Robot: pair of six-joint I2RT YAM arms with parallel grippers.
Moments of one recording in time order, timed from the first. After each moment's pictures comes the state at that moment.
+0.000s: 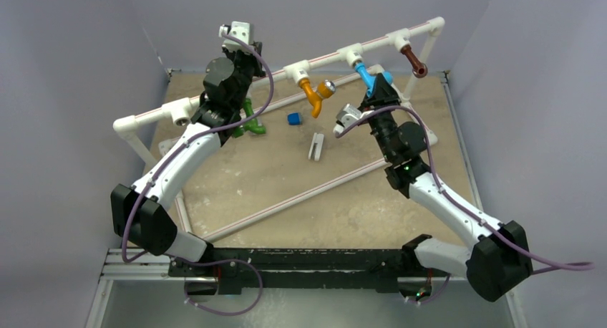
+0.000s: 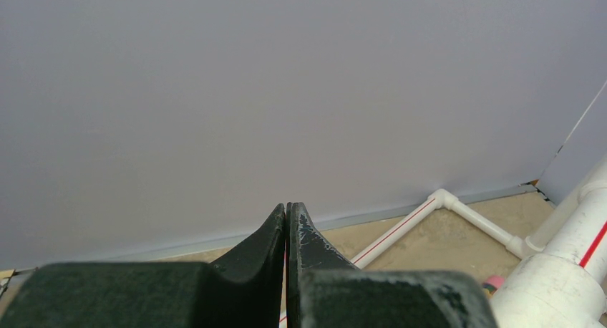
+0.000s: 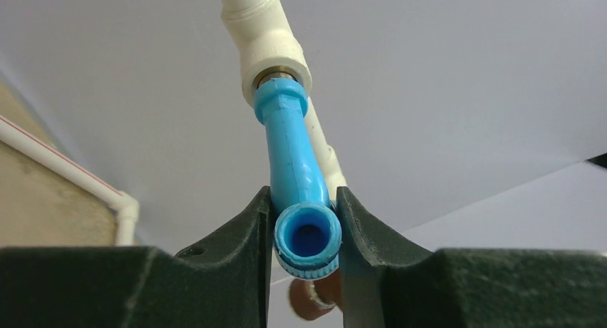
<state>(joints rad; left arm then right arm) -0.44 1.47 1.36 0.26 -0.19 0.01 0.49 1.14 0.77 0.67 0.09 -1.34</state>
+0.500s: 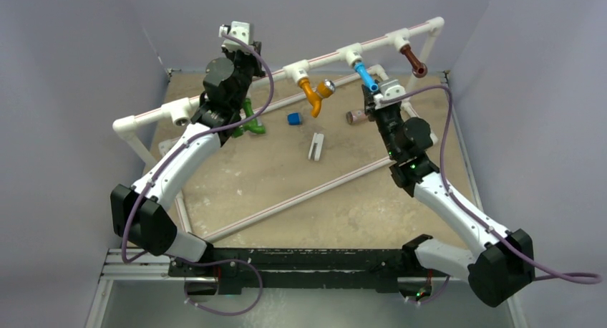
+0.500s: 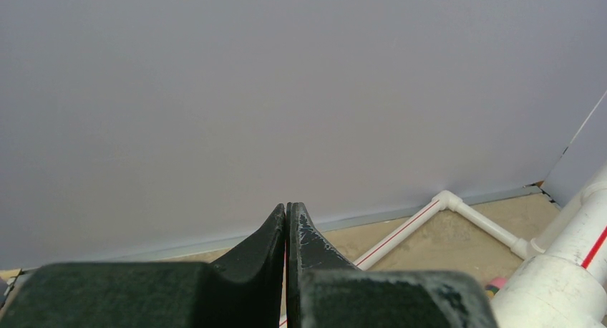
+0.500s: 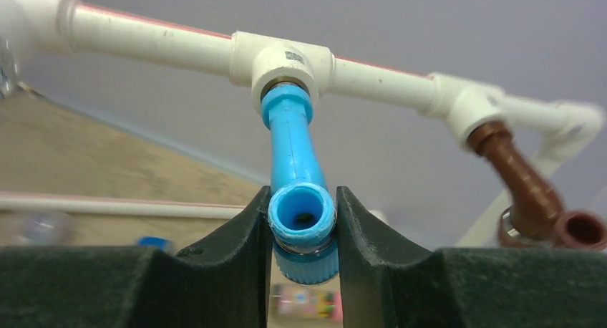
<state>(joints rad) -0.45 1.47 1.36 0.26 -0.19 0.01 0.48 1.10 0.82 0.56 0.11 -0.38</state>
